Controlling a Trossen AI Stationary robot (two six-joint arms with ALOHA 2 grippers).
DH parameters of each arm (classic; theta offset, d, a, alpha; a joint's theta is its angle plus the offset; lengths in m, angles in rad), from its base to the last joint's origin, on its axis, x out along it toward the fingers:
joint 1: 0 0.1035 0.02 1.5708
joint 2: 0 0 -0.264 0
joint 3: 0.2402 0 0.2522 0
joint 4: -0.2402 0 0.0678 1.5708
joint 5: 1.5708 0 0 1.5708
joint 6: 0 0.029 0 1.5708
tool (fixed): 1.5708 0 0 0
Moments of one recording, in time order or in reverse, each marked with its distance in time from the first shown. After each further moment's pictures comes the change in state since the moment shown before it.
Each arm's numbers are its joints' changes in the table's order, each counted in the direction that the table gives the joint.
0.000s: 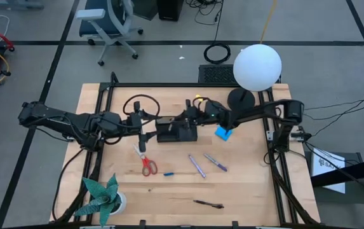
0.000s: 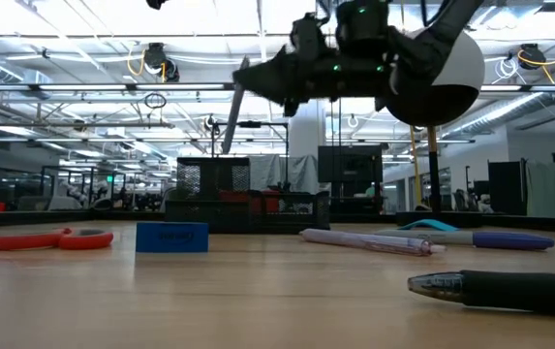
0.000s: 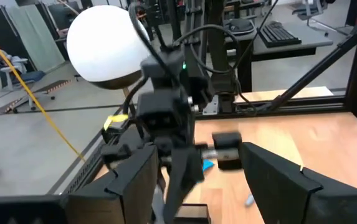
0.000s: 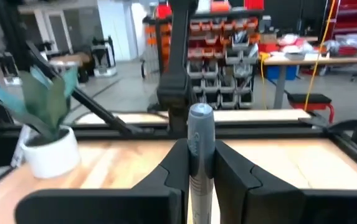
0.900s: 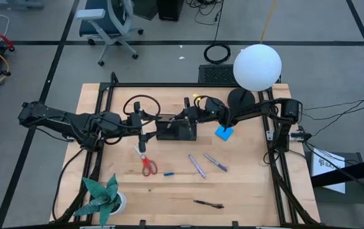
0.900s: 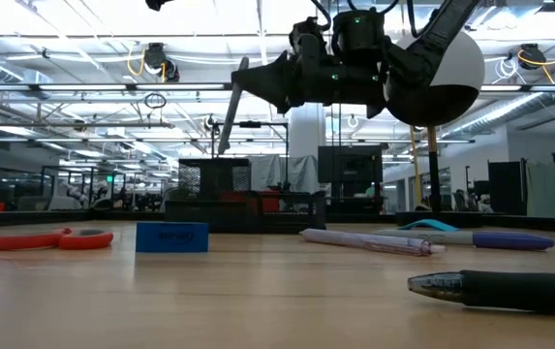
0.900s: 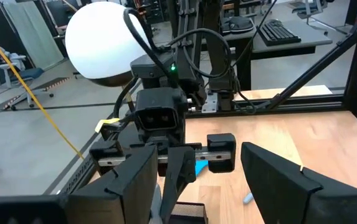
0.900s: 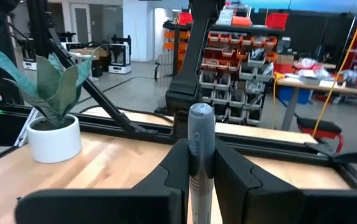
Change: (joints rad) left arm 0.000 0.000 0.000 -0.009 0.002 -0.010; right arm -0.039 -0.028 0.002 0.087 -0.127 -0.110
